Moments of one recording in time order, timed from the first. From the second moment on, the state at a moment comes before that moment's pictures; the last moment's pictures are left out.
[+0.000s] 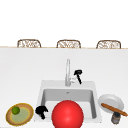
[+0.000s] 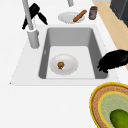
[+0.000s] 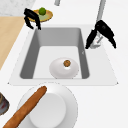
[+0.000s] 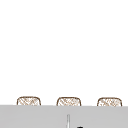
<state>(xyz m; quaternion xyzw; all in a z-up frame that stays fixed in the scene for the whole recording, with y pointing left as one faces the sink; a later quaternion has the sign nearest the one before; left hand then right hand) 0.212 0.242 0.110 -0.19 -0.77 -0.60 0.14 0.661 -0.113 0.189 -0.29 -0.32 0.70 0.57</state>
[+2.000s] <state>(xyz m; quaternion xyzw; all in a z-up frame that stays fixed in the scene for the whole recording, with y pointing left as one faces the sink) 0.212 0.242 0.110 -0.19 -0.77 -0.60 0.14 0.694 -0.089 0.170 -0.26 -0.20 0.82 0.47</state>
